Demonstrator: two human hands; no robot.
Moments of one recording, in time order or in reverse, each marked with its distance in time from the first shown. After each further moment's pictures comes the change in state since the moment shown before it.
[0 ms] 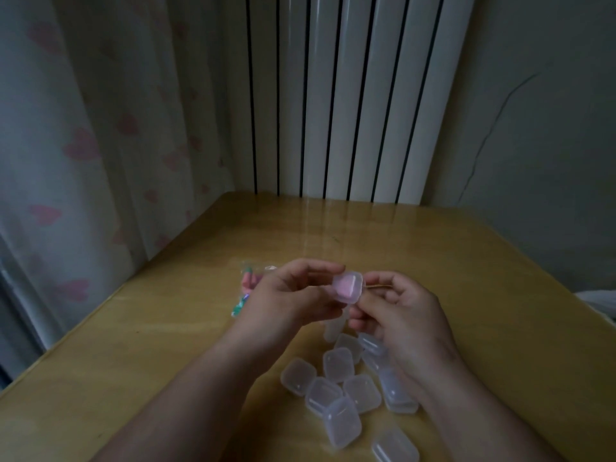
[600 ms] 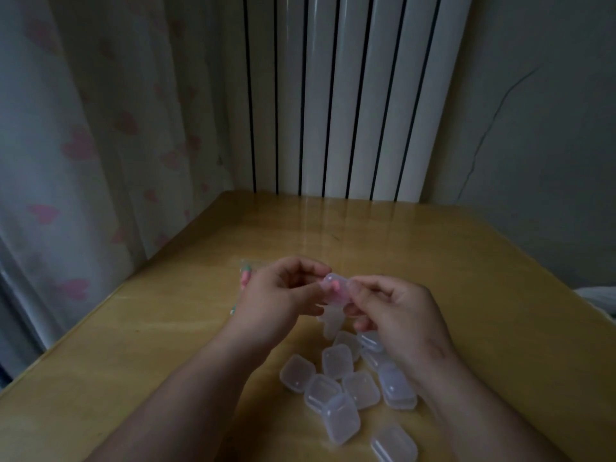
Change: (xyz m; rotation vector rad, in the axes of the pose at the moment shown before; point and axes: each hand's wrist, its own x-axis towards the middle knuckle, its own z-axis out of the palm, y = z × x) left_hand 0.002 0.004 -0.003 0.284 0.134 -0.025; right_hand 0.002 0.002 -0.003 -0.297 -0.025 -0.125
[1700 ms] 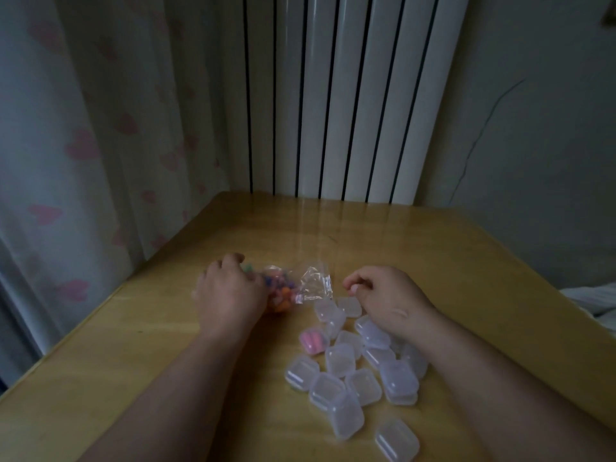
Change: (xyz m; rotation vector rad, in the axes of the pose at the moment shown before) left_hand 0.042 -0.043 -0.049 0.967 0.564 -0.111; right_hand 0.052 0.011 -0.004 -0.685 -0.183 -0.046
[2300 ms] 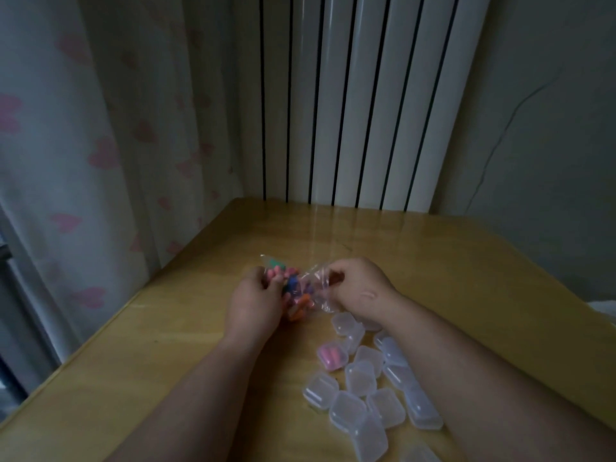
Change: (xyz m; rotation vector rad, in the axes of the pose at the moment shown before) left_hand 0.012 -0.006 0.023 -0.581 -0.180 -0.085; right_hand 0.046 -0.037 0.033 0.060 -0.091 -0.044
